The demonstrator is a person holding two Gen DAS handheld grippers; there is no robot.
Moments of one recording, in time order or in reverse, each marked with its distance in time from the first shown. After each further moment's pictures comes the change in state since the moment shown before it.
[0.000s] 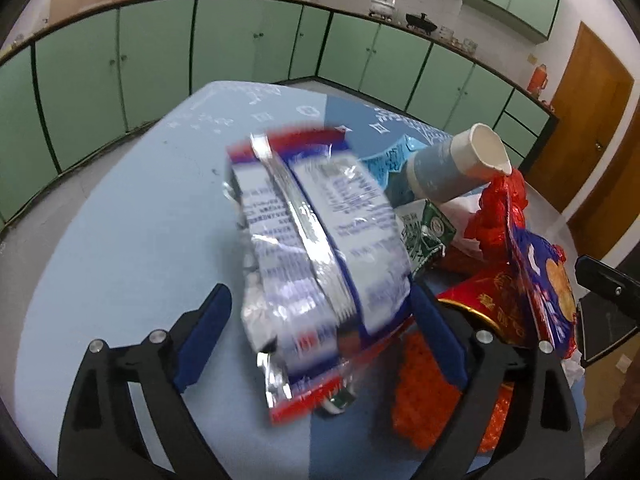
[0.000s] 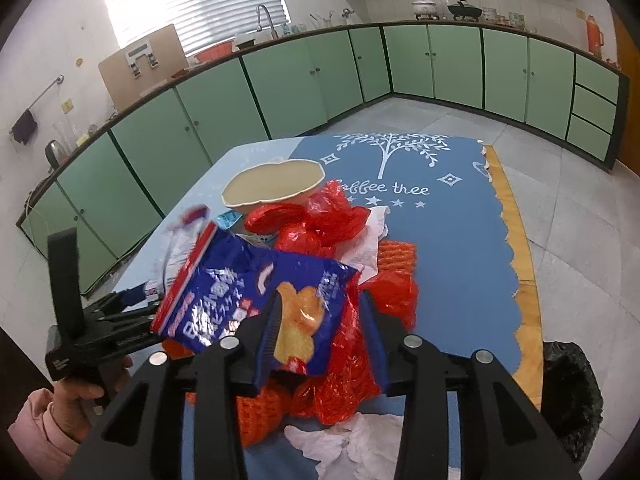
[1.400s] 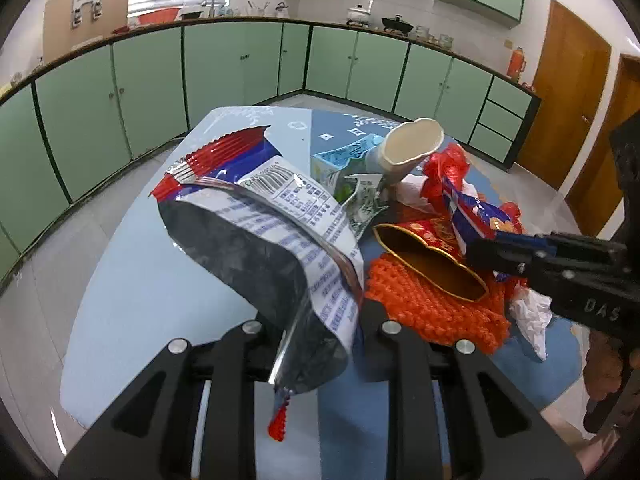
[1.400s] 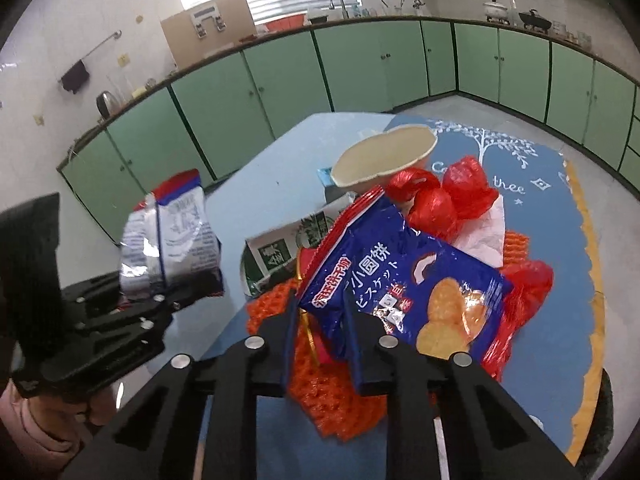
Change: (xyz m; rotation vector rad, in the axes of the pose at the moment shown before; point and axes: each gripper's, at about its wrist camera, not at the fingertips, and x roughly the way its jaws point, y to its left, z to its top) left arm -0.075 -0.014 -0.032 0.123 -0.051 0.020; right arm 0.005 0.071 -0.021 -0.162 0.042 0.165
